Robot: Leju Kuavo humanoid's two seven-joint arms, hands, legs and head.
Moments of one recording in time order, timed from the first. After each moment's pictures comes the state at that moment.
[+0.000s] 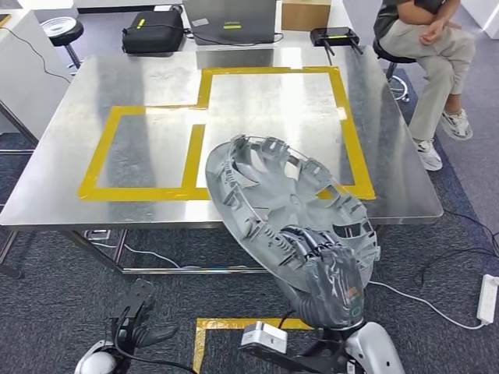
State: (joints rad) left arm 0.11 -0.32 0.51 -1.20 -0.75 -0.17 0.26; right arm 0.16 0.18 0.37 -1.98 1.32 -0.09 -0.23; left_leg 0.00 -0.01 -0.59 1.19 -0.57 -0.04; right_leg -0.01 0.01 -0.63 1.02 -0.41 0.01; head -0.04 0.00
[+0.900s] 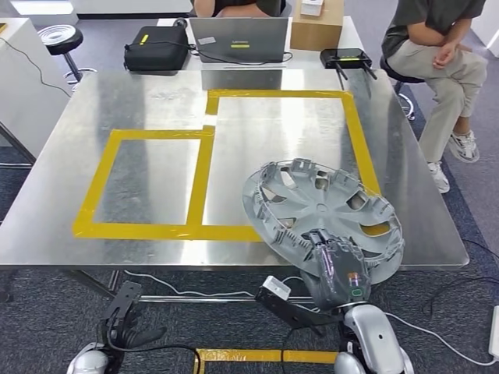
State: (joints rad) left arm 0.01 -0.32 0.73 -1.07 -0.88 -0.20 0.20; right arm 0.09 0.15 0.26 -1.82 1.46 0.07 0.02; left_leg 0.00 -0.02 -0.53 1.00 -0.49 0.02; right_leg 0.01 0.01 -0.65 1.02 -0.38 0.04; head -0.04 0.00
